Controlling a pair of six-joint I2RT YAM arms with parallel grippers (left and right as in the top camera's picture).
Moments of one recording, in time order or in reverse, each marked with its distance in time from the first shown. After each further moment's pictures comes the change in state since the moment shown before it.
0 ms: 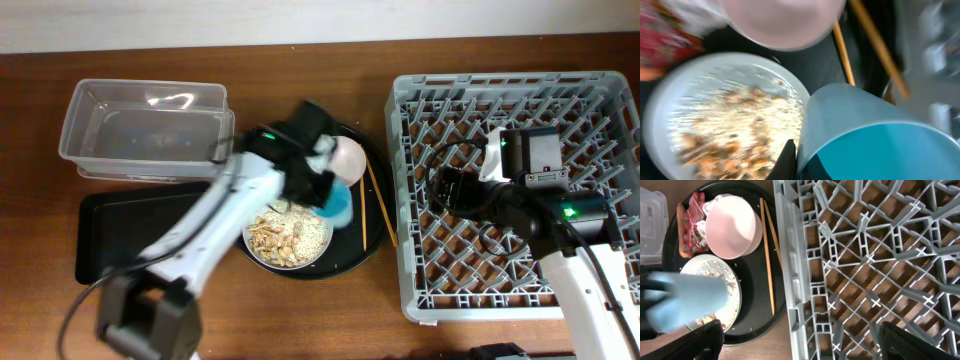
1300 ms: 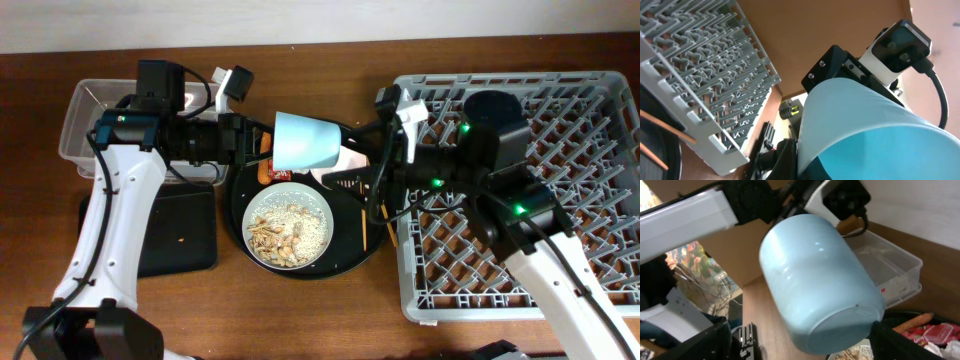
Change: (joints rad) left arm 0.450 -0.126 0.034 0.001 1.292 0.221; right arm 0.261 0.061 0.006 0.787 -0.799 -0.181
